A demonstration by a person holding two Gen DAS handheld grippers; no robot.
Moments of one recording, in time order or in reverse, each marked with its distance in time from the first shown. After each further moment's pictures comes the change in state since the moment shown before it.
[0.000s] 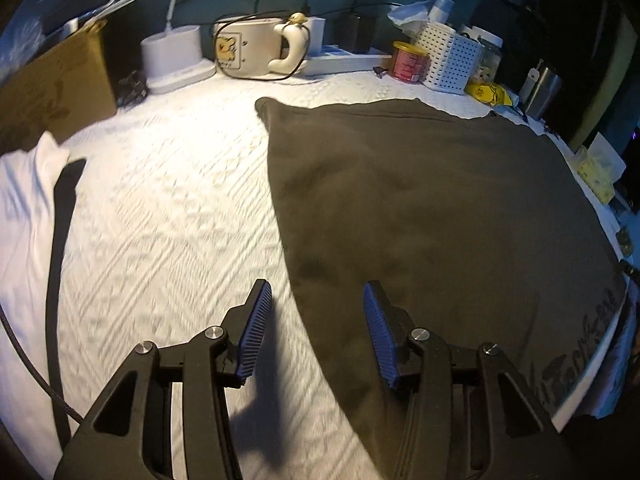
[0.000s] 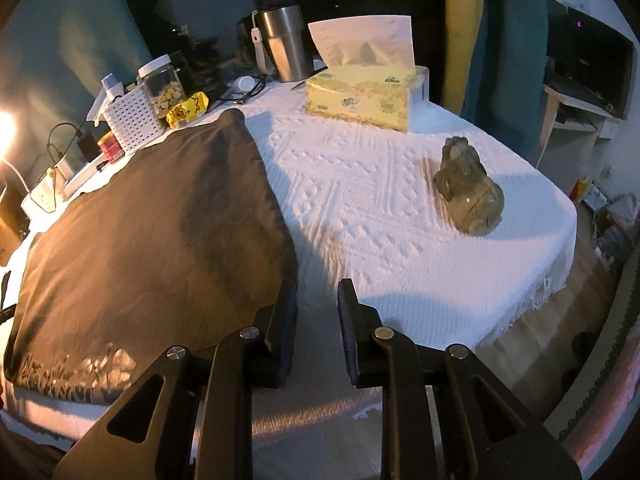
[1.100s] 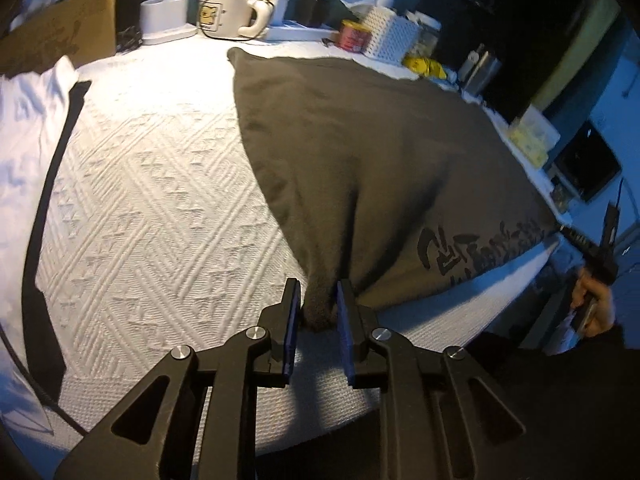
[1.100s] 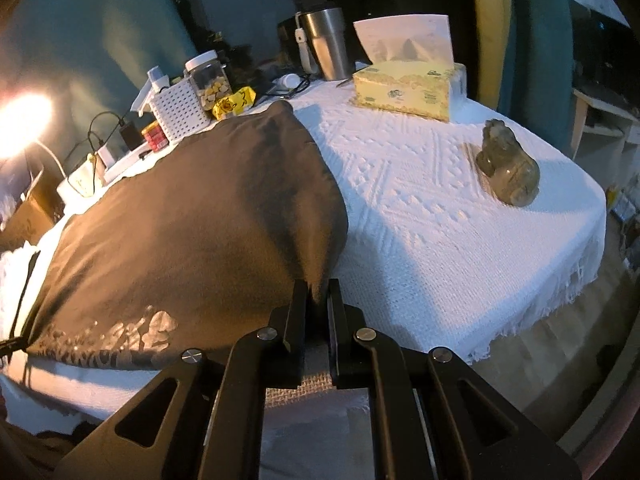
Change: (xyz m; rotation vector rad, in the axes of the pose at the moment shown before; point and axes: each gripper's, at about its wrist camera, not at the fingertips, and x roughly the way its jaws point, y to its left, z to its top) left arm -0.068 -0.012 -0.087 -0.067 0.059 -0.202; right arm -0.011 0.013 -0.032 -0.028 -0.037 0.140
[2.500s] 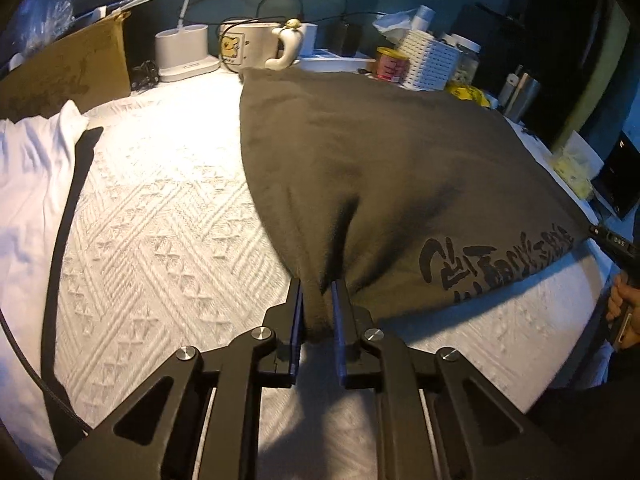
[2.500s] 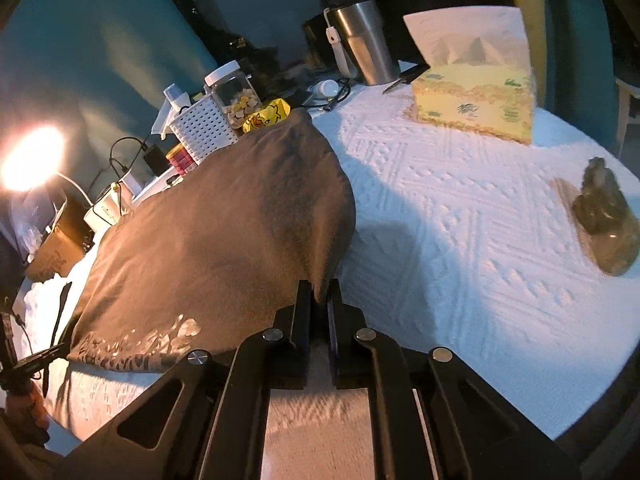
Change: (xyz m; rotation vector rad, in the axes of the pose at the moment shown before) left arm 0.024 0.003 0.047 0.029 -0.098 0.148; right arm 0.041 0.024 0.048 0.043 0.002 0.160
